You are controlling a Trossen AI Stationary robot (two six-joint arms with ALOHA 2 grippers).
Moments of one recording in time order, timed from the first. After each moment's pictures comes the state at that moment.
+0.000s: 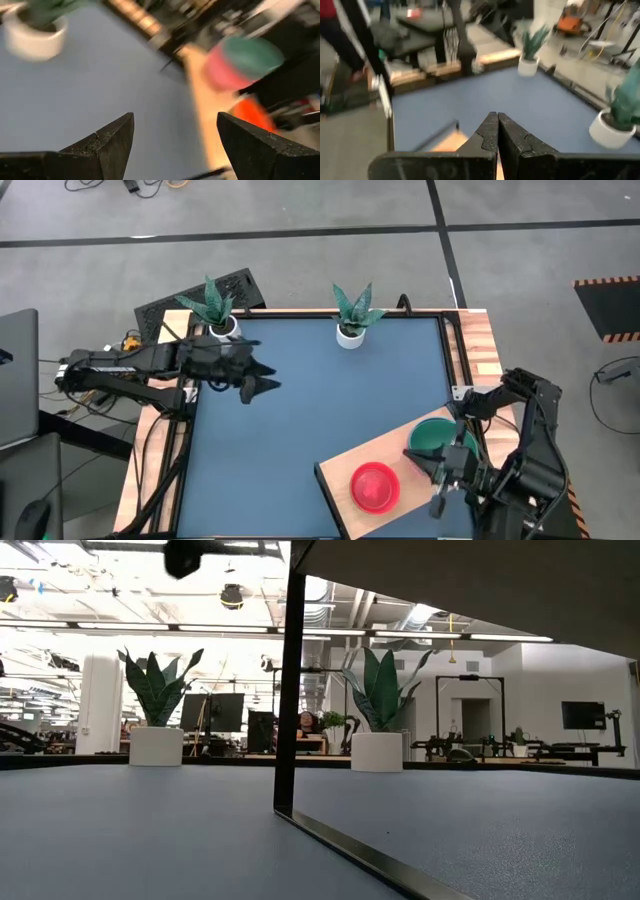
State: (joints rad) left arm 0.02 0.96 0.99 -0.38 -0.04 -0.69; right arm 1.05 1.70 1.98 -1.57 1.26 1.33
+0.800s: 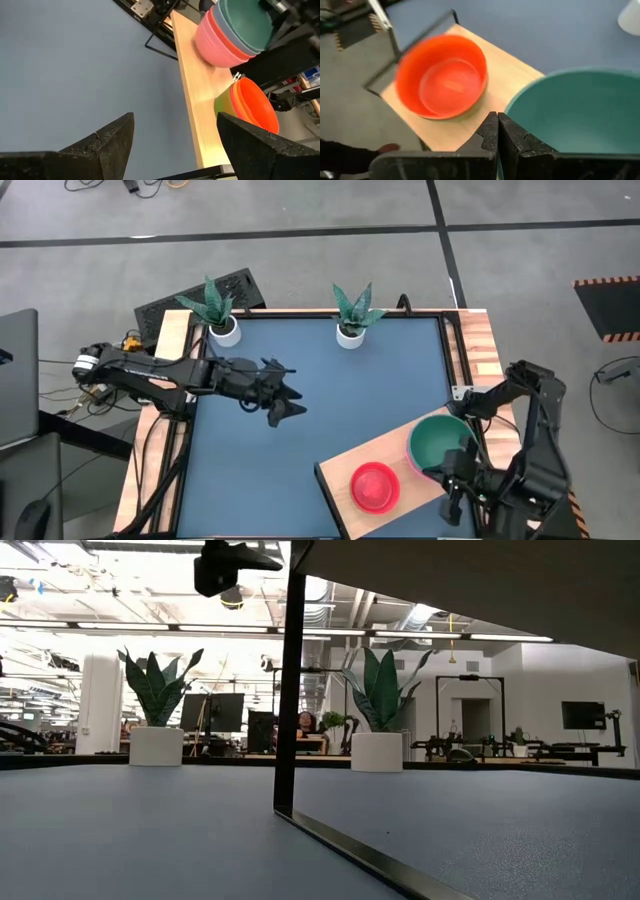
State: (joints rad) left arm -0.10 1.21 0.99 -0.16 -0.02 -0.74; right arm 1.13 1.62 1.75 -1.57 0.77 1.60
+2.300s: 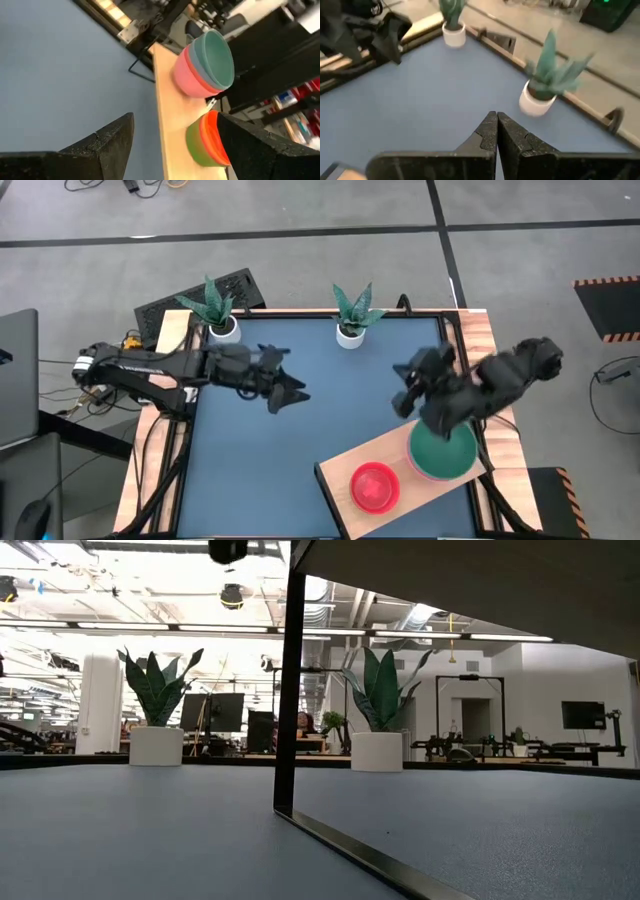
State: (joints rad) left arm -0.05 1.21 1.12 -0.18 0.01 -0.81; right arm 0.52 1.48 1.92 -1.56 0.95 1.01
